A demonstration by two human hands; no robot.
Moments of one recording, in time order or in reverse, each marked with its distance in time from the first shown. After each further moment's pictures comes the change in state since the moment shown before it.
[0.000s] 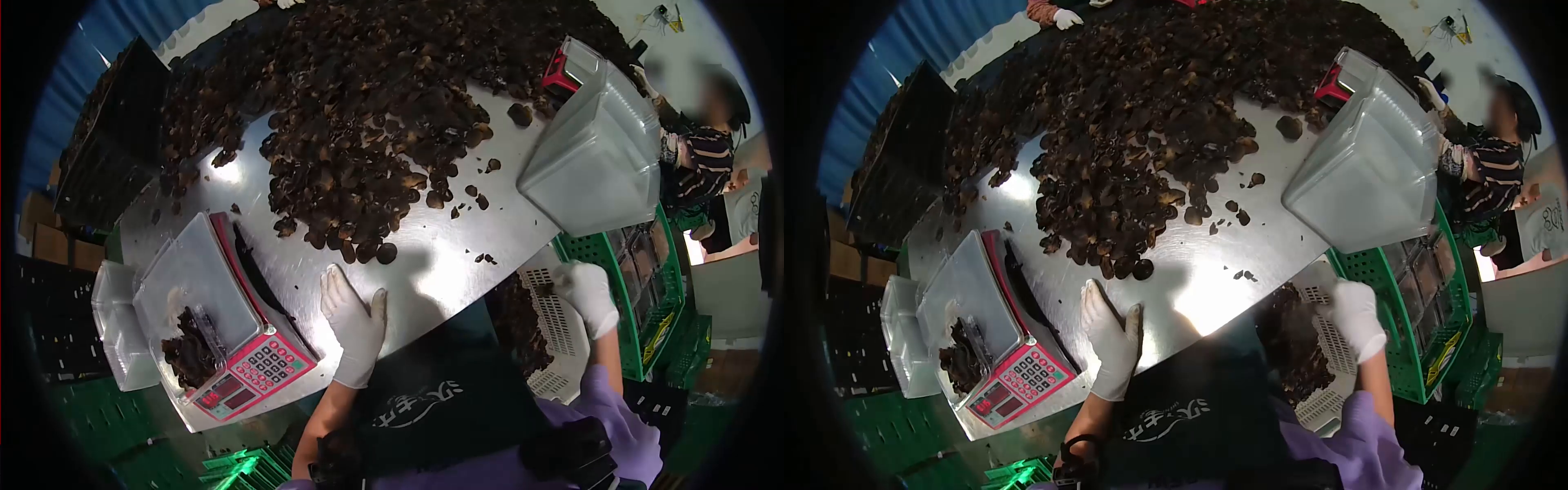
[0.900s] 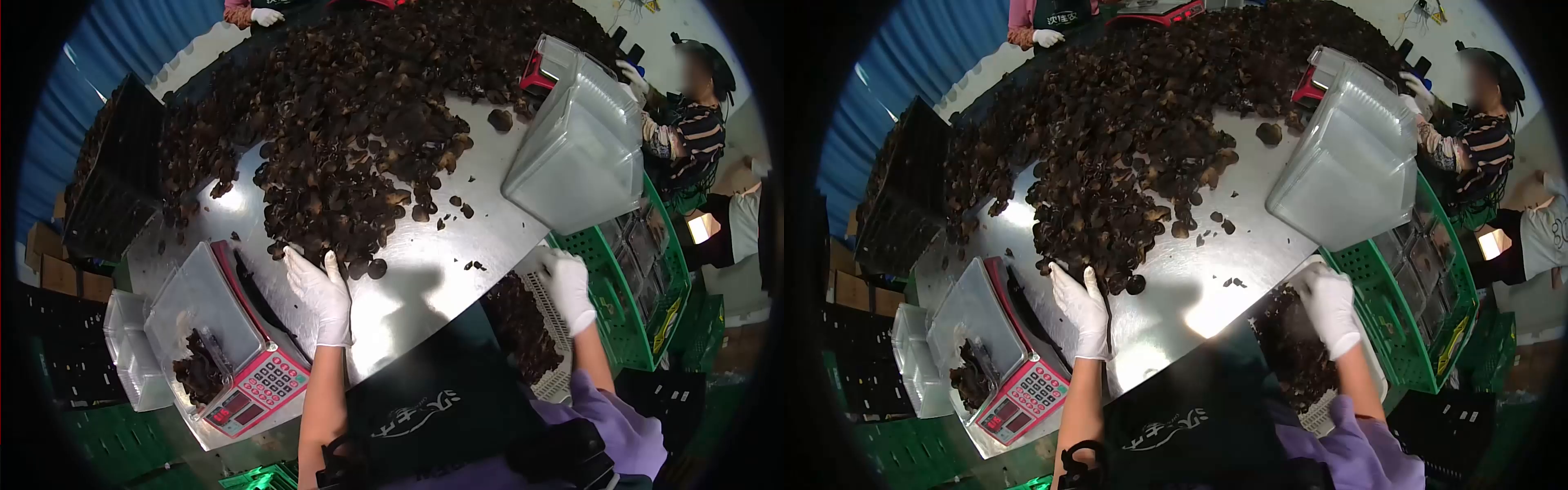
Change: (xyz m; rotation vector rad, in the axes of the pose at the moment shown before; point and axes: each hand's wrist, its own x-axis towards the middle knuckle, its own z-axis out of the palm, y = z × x) left_hand 0.087 -0.027 0.021 0.119 0.221 -0.150; right_hand 0.012 -0.021 0.025 0.064 0.413 0.025
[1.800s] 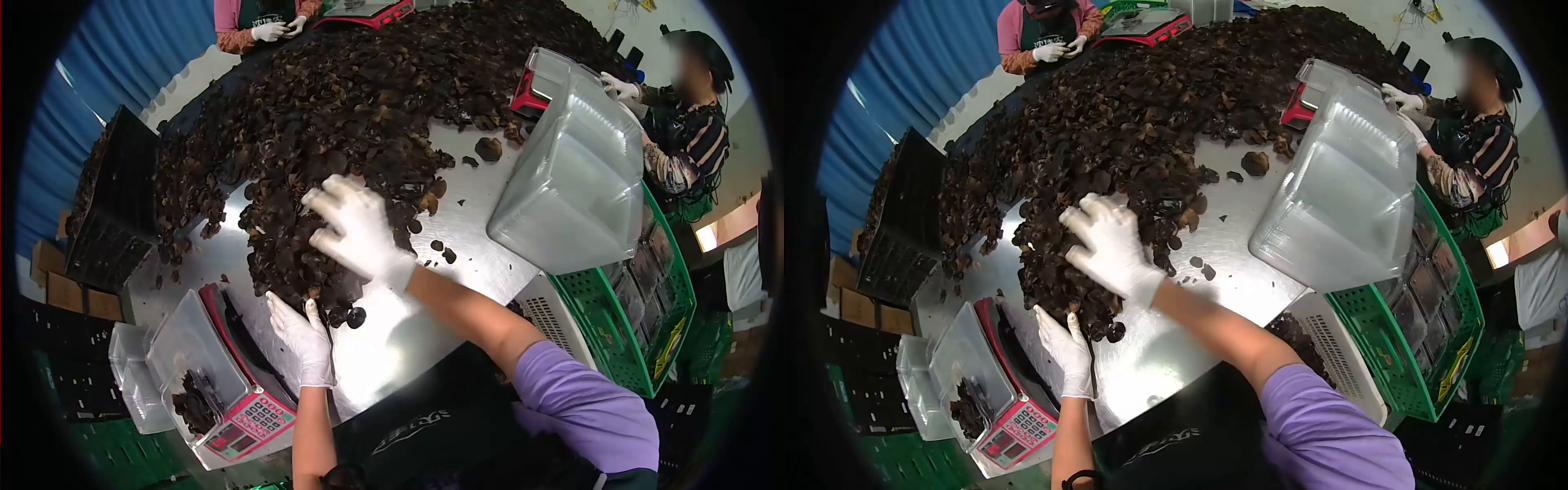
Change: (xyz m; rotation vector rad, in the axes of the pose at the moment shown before) left_hand 0.003 0.004 -0.005 0.061 -0.065 -0.016; right_hand 0.210 -0.214 0.014 0.767 0.283 -0.463
